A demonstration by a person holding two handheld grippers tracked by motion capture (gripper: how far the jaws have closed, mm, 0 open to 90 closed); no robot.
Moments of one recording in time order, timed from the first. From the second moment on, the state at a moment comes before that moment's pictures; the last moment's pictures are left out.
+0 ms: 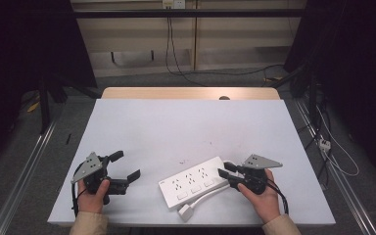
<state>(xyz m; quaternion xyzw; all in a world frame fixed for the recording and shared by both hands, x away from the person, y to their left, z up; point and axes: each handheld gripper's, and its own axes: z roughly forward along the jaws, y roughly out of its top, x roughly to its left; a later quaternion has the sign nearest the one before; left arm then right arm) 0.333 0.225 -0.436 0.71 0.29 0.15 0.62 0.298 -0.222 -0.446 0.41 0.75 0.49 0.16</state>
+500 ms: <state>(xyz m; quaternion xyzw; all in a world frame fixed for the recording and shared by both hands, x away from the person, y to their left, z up) 0.332 0.226 -0.436 0.71 0.29 0.15 0.62 0.299 -0.224 -0.446 0.42 0.75 0.49 0.16</state>
